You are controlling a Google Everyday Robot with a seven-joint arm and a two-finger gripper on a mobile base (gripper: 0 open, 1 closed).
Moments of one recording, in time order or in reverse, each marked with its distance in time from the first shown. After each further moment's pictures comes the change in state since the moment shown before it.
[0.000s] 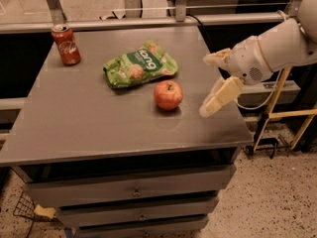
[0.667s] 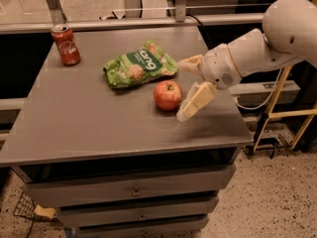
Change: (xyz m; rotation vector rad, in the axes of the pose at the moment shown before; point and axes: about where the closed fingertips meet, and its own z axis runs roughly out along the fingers) arm -0.030 0.010 0.056 -0.111 -0.101 -0.064
